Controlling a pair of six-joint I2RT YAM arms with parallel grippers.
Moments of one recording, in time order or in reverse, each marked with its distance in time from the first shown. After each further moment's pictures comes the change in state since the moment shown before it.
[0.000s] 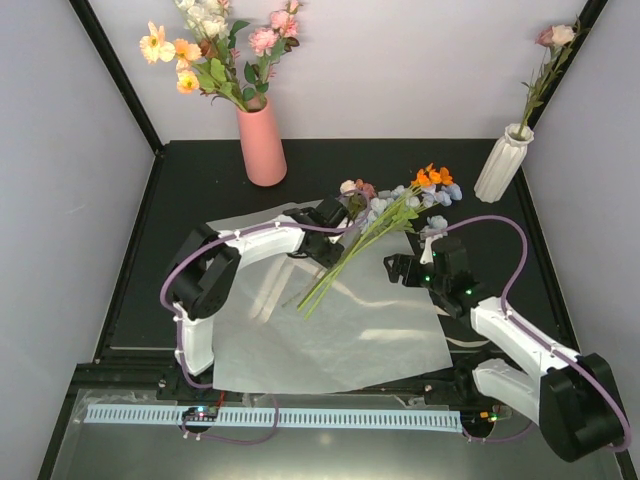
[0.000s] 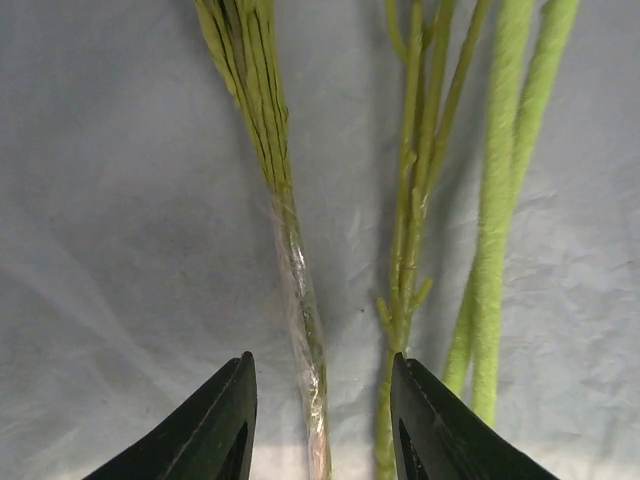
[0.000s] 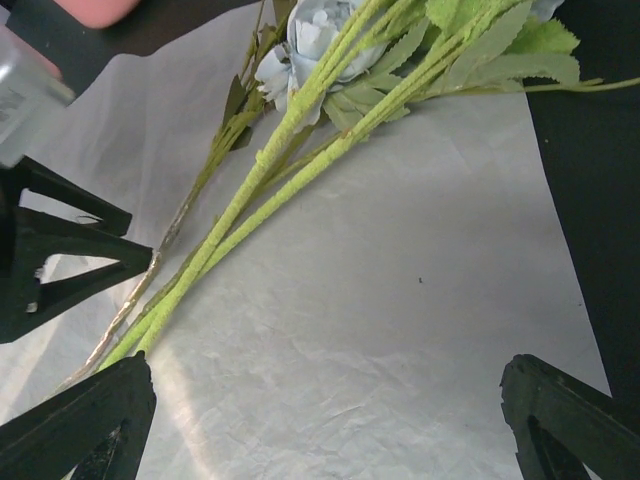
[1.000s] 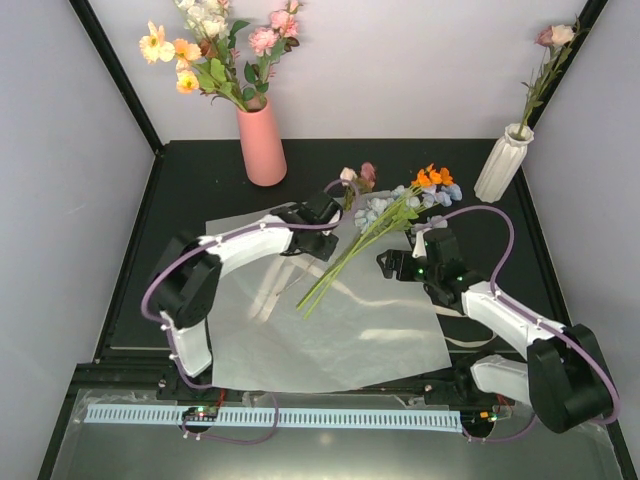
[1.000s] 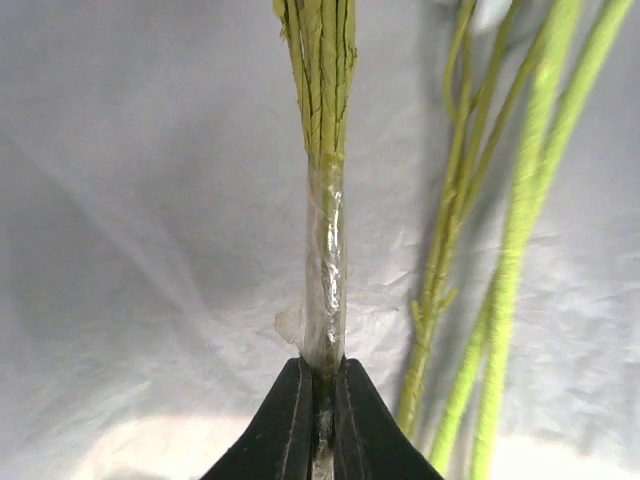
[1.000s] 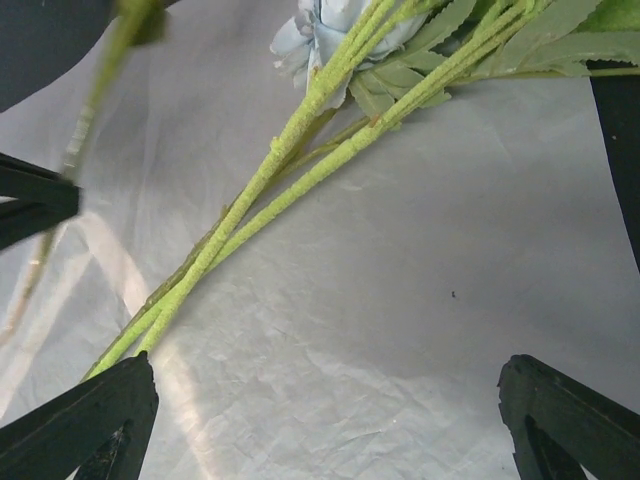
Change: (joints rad) left arm 0.018 -0.040 -0.027 0.018 -0.047 -0.080; right arm 0.000 0.162 0.073 0.022 -0.061 -0.026
